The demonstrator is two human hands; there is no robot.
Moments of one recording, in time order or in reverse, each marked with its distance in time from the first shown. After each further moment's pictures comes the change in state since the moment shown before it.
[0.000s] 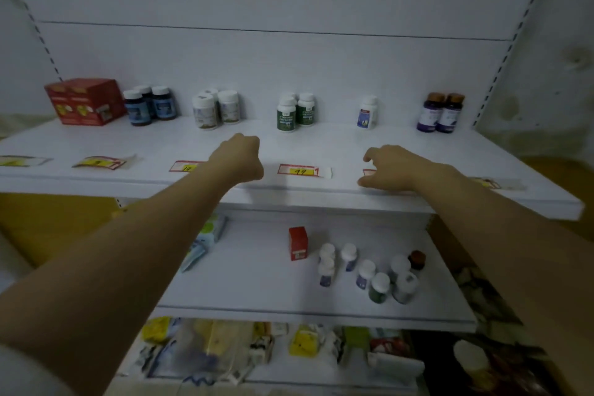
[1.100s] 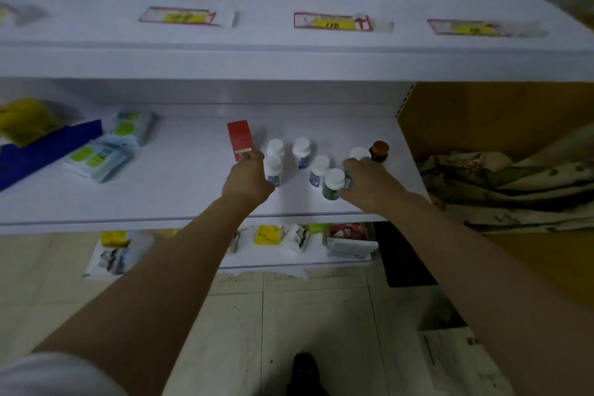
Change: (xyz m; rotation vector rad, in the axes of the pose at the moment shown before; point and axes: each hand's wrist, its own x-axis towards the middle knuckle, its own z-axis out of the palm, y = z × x) left_hand -0.035 0.095 0.281 -0.302 -0.296 -0.070; right_hand -0.021 0.110 0.247 0.241 -0.240 0.123
